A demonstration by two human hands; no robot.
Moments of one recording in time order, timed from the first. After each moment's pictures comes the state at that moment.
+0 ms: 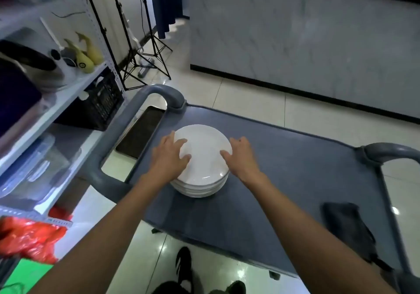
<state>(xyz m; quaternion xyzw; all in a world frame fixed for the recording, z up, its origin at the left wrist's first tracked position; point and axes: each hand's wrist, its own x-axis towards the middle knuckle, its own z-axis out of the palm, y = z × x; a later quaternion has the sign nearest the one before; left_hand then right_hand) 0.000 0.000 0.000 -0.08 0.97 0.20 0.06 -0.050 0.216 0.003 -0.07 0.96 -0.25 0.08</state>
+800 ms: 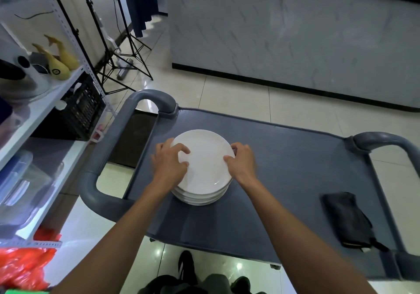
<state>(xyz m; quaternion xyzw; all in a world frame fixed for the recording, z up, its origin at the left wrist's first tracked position) -0.013 -0.008 -0.004 -0.10 0.95 0.29 0.01 -0.047 0.198 -0.008 0.12 0.93 -0.36 0.06</state>
